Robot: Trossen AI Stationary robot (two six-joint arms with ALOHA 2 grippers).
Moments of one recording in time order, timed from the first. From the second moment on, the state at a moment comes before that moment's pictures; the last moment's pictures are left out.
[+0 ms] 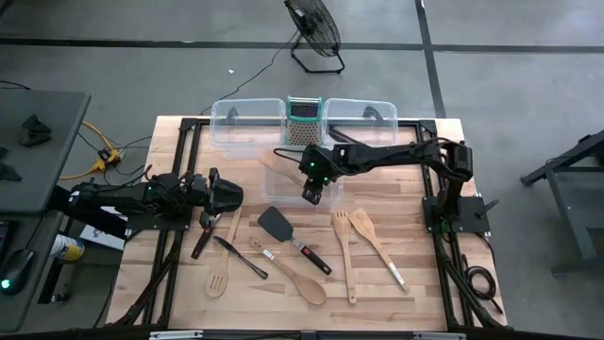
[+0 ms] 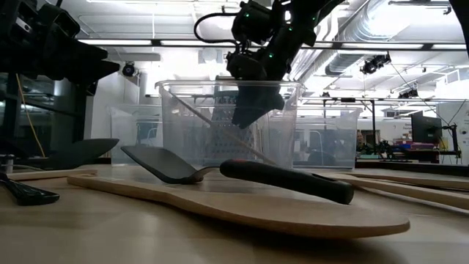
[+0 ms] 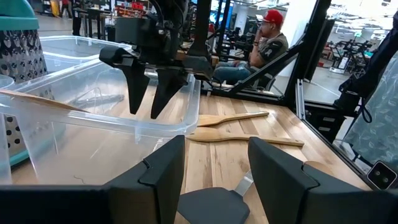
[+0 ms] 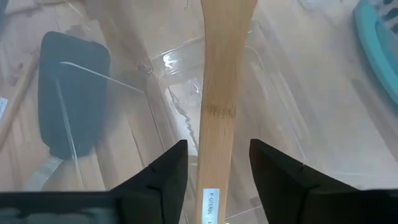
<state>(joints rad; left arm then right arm) -0.03 0.01 0.02 0.00 -0.03 -0.16 -0.19 1.87 1.37 -0.49 -0.03 0.24</state>
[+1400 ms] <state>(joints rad) -0.03 0.01 0.02 0.00 -0.03 -0.16 -0.15 1.34 1.12 -0.87 -0.01 0.58</state>
